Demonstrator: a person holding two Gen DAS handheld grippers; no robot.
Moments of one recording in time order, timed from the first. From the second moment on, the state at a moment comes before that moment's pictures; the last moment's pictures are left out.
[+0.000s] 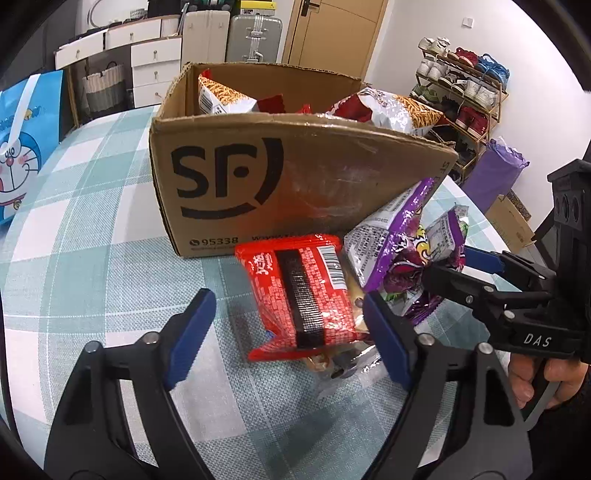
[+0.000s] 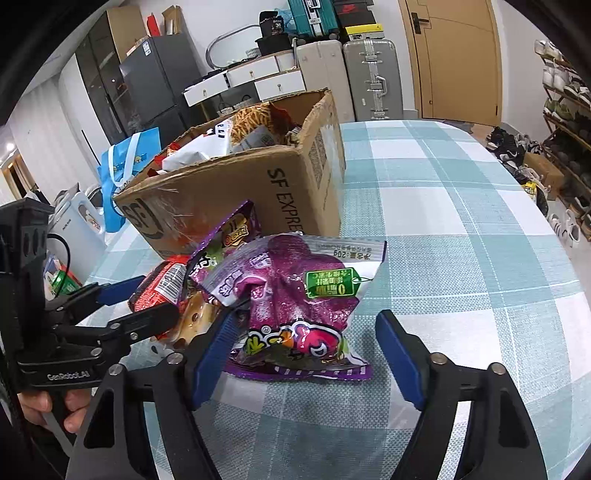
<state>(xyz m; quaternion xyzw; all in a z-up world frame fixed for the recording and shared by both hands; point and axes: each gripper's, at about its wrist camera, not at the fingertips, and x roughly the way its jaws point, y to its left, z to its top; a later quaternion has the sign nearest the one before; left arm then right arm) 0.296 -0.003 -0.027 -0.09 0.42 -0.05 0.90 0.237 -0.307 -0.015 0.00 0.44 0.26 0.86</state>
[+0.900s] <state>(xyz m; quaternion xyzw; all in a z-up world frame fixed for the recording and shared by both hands) 0.271 -0.004 -0.022 -0.08 0.39 -0.05 0.92 0.220 -0.315 0.003 0.00 0.42 0.27 0.87</state>
